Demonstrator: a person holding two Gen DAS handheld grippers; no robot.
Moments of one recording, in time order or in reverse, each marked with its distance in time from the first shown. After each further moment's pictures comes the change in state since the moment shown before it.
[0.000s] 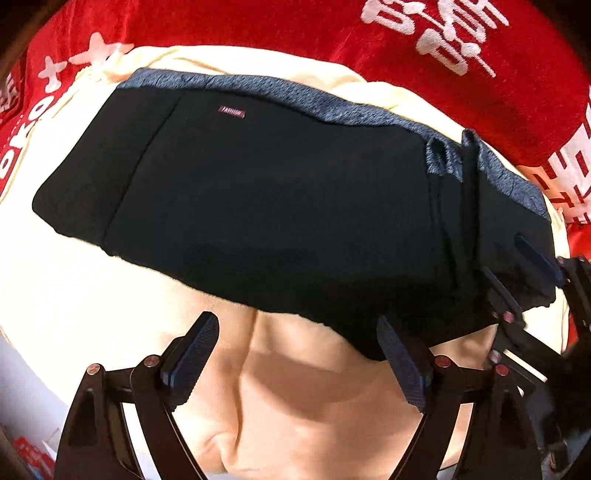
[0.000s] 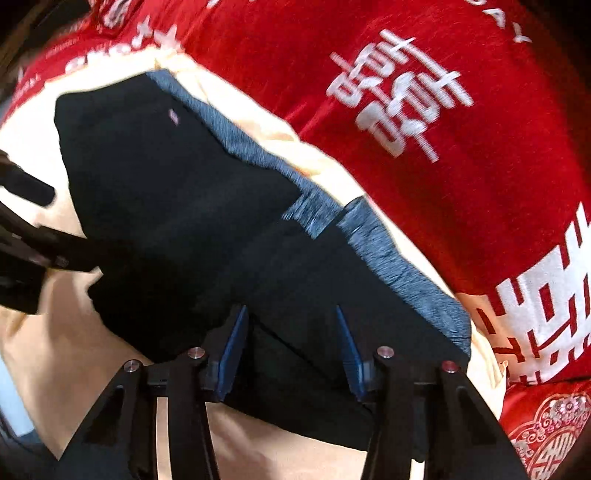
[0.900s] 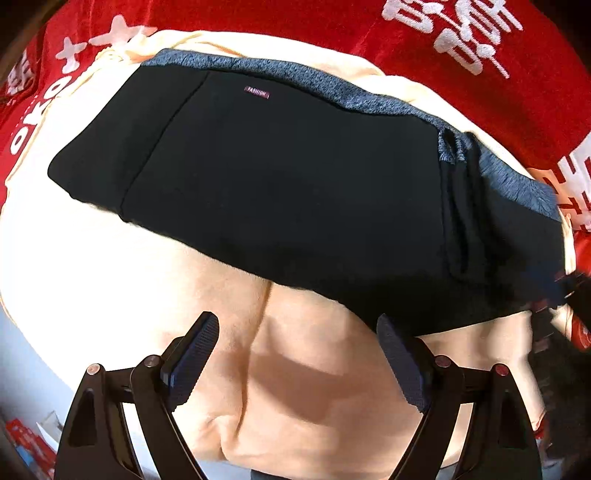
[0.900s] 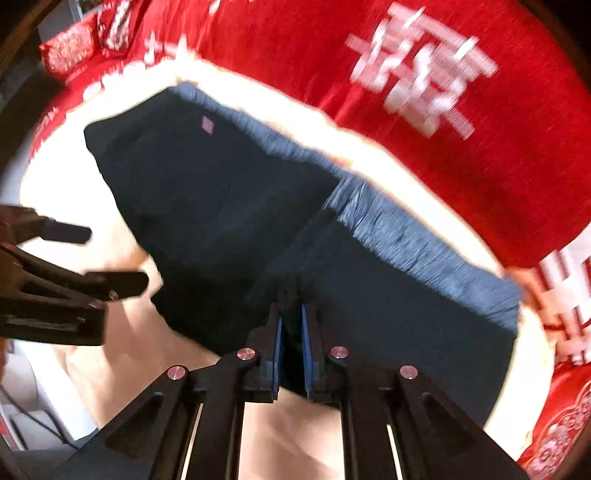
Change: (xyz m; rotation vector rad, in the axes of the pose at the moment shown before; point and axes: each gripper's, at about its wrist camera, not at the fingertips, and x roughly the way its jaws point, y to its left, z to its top) left arm 0.009 -0.004 -0.014 -0.059 0.013 0.033; right arm -0.015 0.006 0.006 0.122 0.079 0.250
